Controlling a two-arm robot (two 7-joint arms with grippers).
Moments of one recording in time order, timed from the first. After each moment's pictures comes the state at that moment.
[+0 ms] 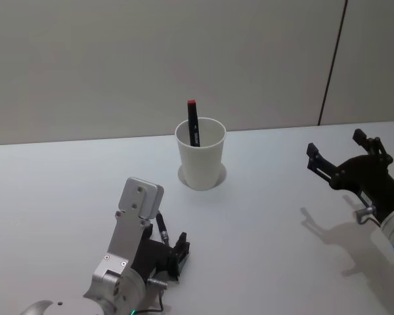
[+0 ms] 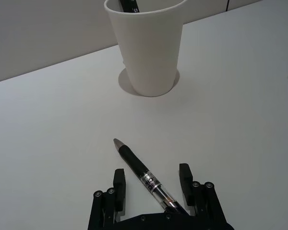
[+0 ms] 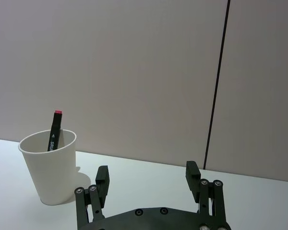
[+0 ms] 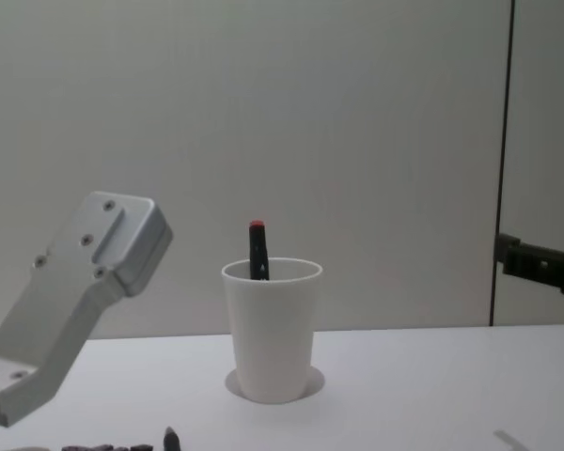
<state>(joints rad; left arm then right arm) 0.03 0.40 0.46 -1.85 -0.39 0.50 0.25 -0.01 0.34 -0.23 -1.77 0.29 0.03 0.07</state>
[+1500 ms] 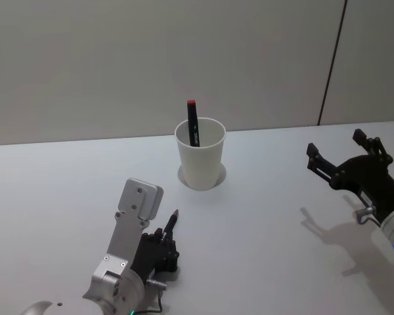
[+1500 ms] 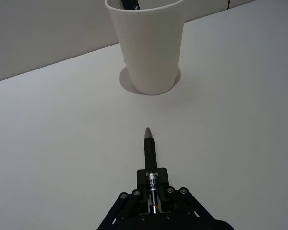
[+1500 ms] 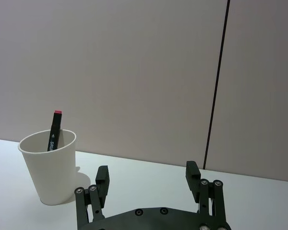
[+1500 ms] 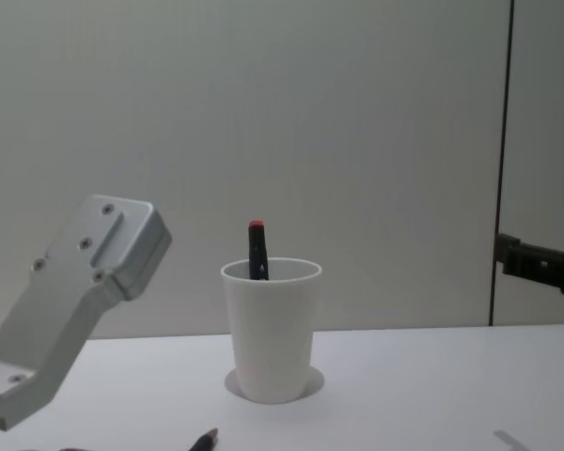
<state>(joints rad) 0.03 0.40 0.46 -1.85 -0.39 0.50 0.25 -0.01 0.34 -0.23 -1.77 0.29 0.03 0.07</state>
